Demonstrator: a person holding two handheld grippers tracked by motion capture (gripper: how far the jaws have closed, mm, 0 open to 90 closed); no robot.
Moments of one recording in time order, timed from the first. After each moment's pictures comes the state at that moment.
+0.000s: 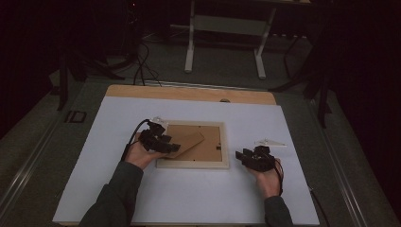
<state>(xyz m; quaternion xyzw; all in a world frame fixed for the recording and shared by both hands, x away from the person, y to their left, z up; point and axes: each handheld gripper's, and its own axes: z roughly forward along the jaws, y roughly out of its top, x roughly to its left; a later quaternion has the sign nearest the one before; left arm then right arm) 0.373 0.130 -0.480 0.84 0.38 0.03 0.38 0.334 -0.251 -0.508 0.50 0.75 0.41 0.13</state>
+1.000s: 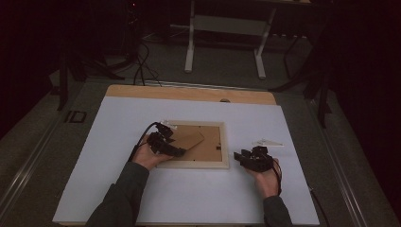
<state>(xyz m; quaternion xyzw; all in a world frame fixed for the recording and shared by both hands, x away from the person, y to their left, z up) 0.380 0.108 -0.497 0.86 0.38 0.01 0.35 0.335 -0.247 -0.512 0.50 0.76 0.41 0.12</state>
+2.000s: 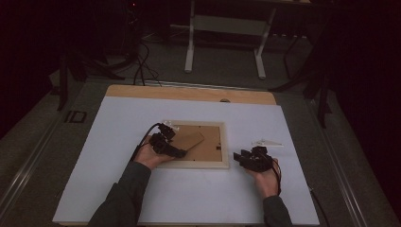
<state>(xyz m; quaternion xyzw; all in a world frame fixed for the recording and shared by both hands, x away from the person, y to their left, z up) 0.384 0.103 -0.504 0.86 0.38 0.00 0.33 0.336 -0.247 -0.514 0.49 0.76 0.41 0.12</state>
